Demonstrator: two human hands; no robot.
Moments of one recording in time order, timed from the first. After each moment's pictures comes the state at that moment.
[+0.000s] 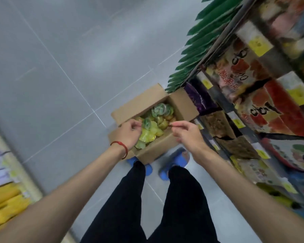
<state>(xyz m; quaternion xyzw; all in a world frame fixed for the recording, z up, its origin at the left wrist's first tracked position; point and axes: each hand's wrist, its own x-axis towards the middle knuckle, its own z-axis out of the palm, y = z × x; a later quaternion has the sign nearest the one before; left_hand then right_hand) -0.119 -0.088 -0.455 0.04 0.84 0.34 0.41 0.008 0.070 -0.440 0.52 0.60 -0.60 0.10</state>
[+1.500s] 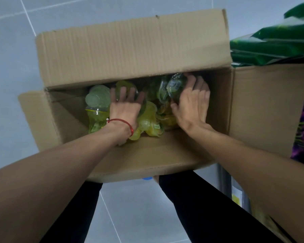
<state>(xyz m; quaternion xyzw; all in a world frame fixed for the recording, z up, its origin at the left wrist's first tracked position) -0.132 -0.015 -0.987 0.23 0.91 -0.09 0.34 -0.108 0.169 -0.975 0.15 0.97 -0.05 0.20</state>
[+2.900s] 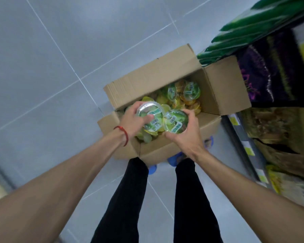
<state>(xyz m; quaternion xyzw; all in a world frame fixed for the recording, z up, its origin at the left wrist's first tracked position) -0.167 -0.112 -0.761 -0.04 0.74 0.47 0.48 -0.032 0.035 -0.744 0.43 0.72 -0.52 0.15</state>
